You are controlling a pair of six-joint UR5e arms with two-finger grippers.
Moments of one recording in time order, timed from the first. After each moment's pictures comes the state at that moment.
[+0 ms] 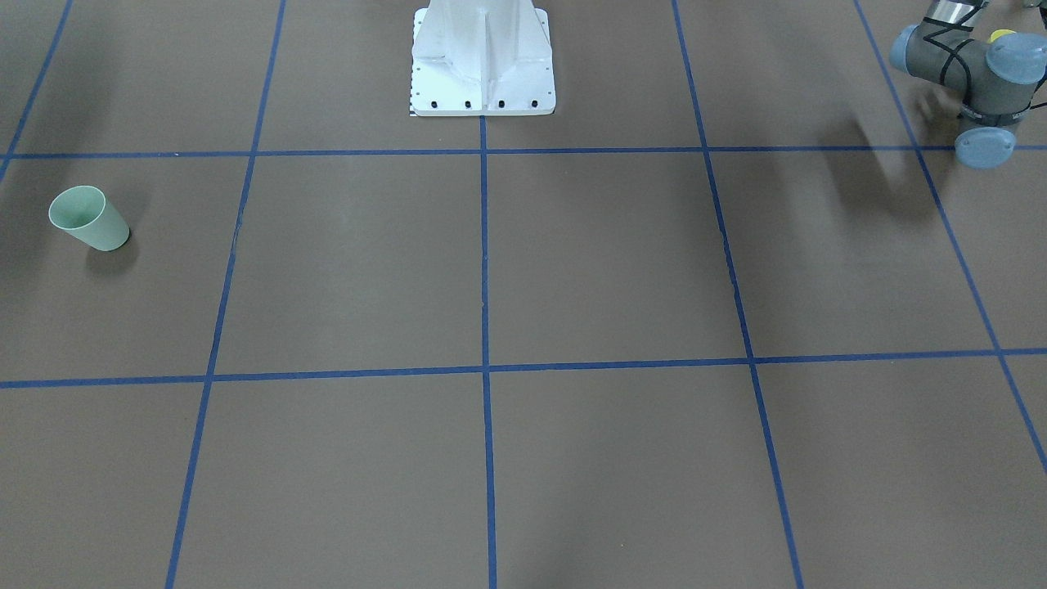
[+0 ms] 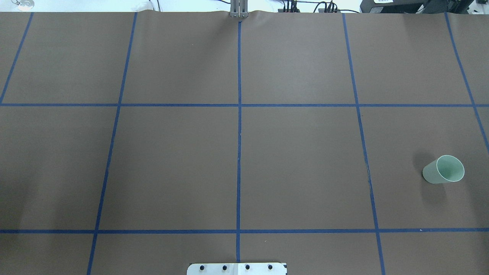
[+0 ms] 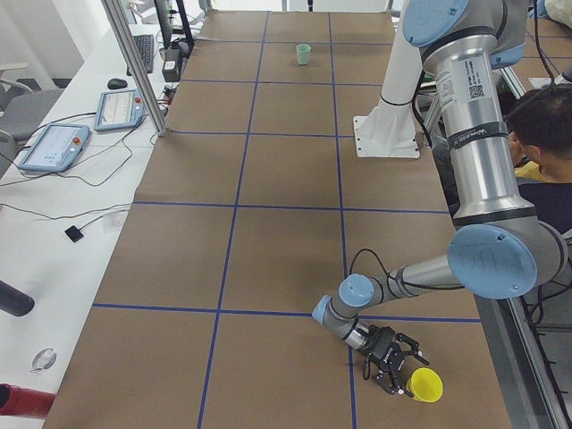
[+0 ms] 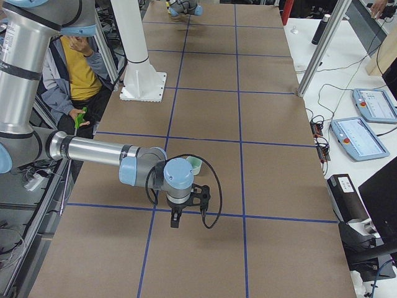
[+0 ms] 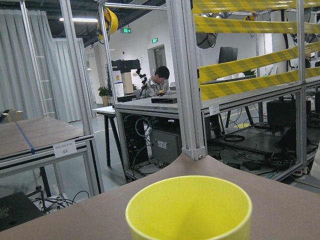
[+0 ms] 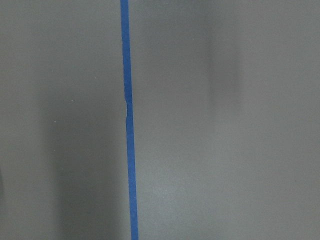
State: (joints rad) left arm -0.61 -1.26 -1.35 -1.16 -2.14 -2.61; right arm 1.58 -1.92 1.81 -1.57 2.35 -0.04
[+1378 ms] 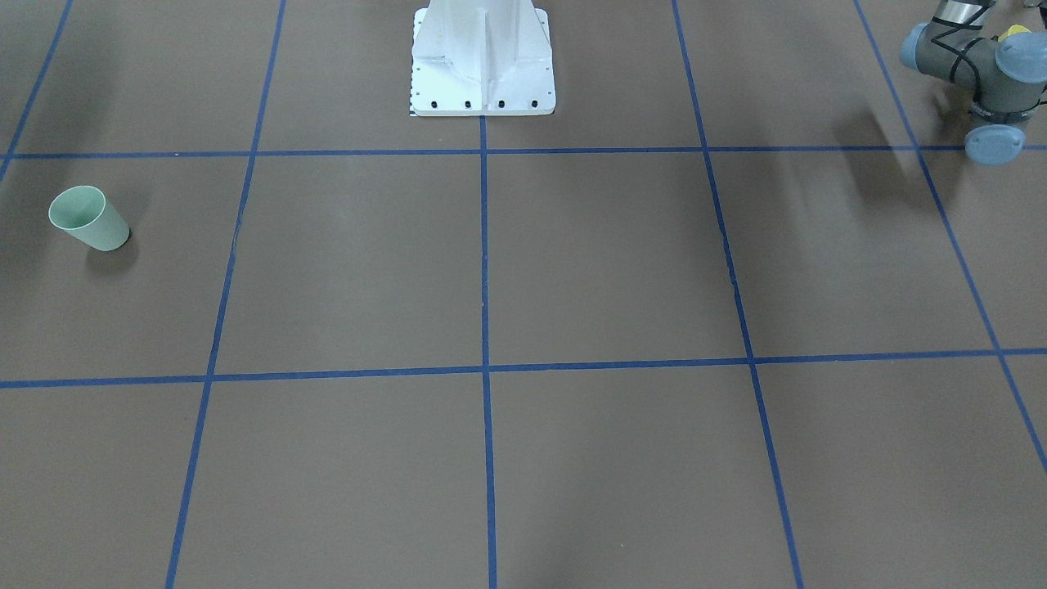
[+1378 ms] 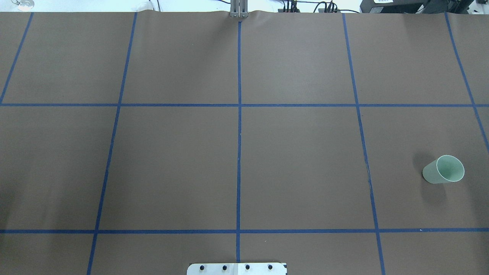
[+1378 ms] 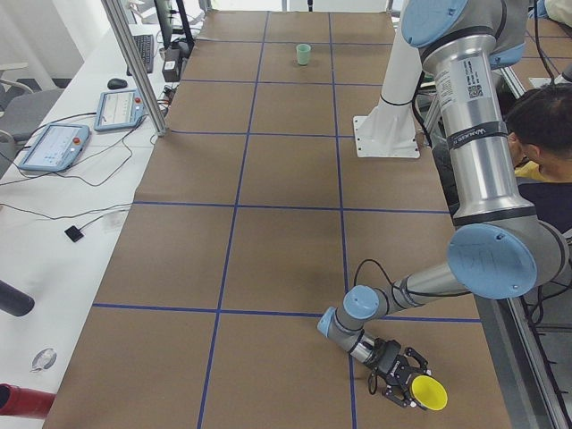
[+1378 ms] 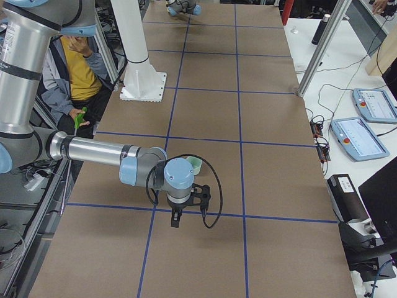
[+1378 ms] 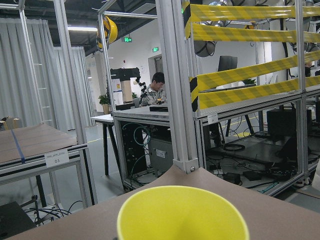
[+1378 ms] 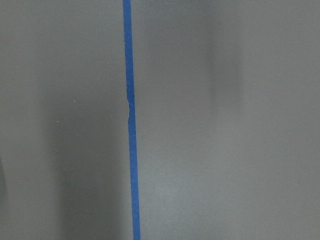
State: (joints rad) left arm -0.60 -1.25 -1.29 -1.19 -2.12 -2.56; right arm 1.58 -1.92 1.80 -1.57 2.36 -0.04
